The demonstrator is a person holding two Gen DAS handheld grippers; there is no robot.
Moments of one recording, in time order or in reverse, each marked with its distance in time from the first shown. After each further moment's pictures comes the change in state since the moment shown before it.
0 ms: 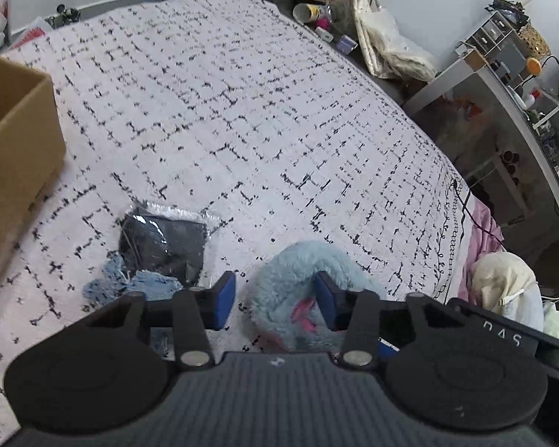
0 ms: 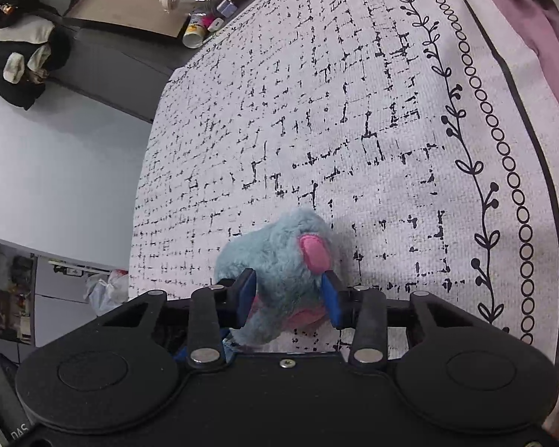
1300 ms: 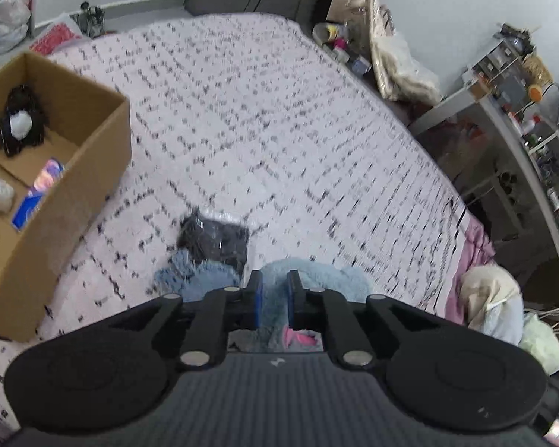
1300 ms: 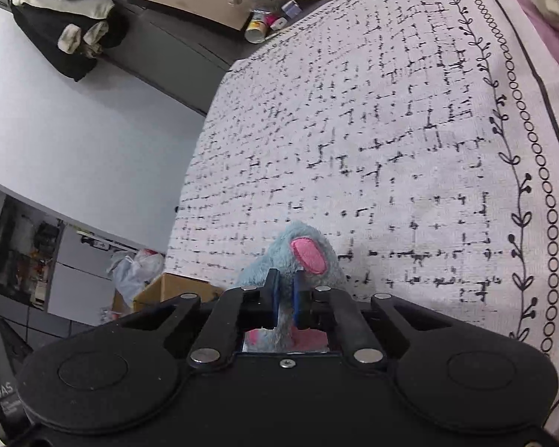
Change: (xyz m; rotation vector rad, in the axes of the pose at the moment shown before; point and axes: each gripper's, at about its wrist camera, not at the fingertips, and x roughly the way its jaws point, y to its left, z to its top) left arm -0.059 0.026 0.003 -0.054 -0.007 0.013; right arm -0.025 0.030 -0.034 -0.126 -0.030 0.100
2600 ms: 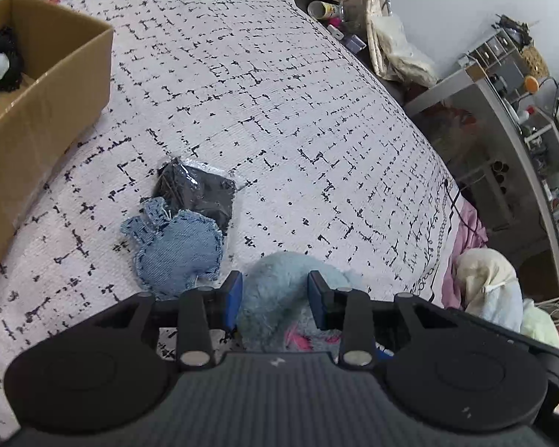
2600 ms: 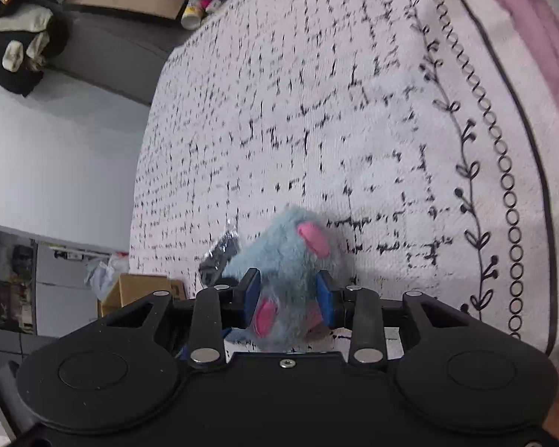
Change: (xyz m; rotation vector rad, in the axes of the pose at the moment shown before) left arm 0.032 0.006 -0.028 -0.034 0.027 -0.076; right arm 0.004 -0.034 -0.004 0.144 0.083 -0.108
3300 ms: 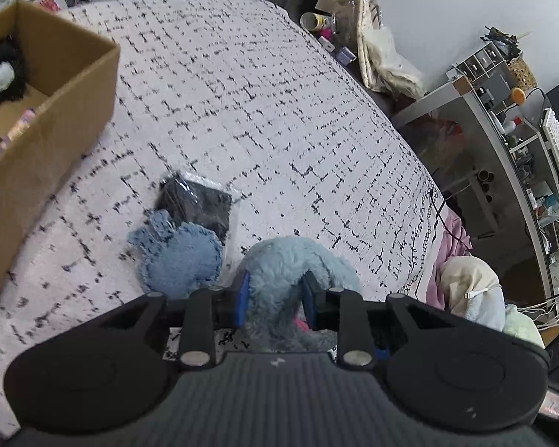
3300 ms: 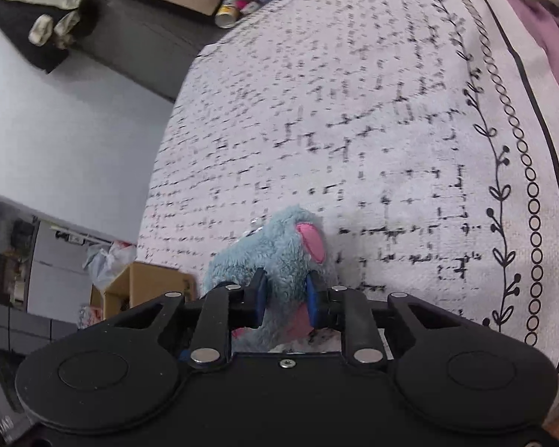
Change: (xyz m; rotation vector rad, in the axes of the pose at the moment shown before) left arm -0.027 0.003 0.008 0.002 -0.021 -0.034; right arm -0.003 0.033 -0.012 -0.130 -0.053 0.021
